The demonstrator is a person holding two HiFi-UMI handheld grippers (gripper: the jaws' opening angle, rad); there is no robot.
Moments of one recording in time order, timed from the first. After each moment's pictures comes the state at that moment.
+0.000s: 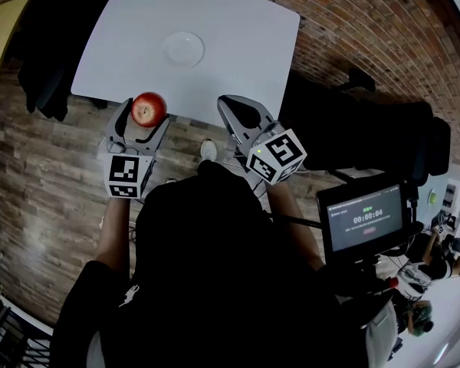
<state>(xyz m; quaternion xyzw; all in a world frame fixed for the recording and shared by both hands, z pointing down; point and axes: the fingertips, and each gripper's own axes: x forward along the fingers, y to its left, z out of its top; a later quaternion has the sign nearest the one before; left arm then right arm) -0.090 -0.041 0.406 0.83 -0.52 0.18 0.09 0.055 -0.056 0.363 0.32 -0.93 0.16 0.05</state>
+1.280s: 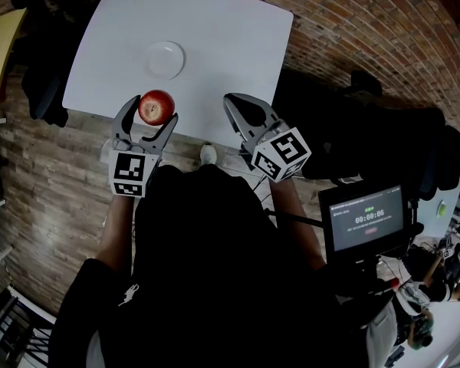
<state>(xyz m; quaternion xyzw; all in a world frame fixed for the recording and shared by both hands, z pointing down) 0.000 -0.086 0.416 0.83 -0.51 0.20 0.08 0.140 -0.105 0.391 0.32 -0.93 0.18 0.03</state>
